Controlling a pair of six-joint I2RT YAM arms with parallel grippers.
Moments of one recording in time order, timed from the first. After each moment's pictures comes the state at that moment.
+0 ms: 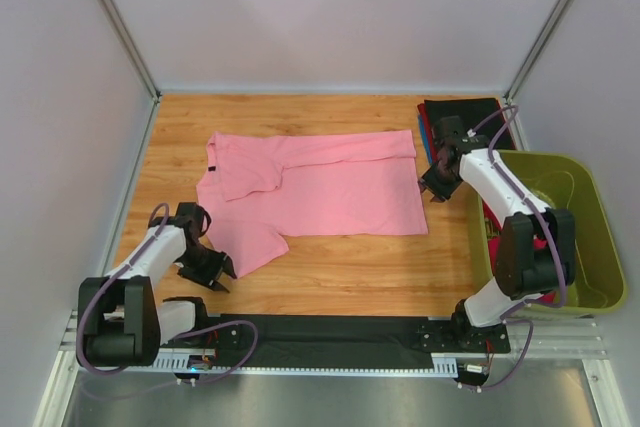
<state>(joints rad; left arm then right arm) 0.02 1.17 0.50 -0.94 0.13 -1.17 0.16 1.59 1.22 -0.89 0.14 0.93</state>
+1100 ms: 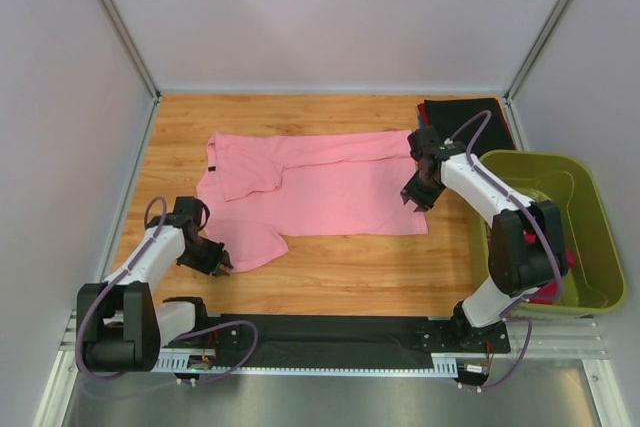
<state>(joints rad) 0.02 1.14 0.52 -0.86 0.09 -1.18 0.29 1.62 1.18 -0.87 0.15 0.98</state>
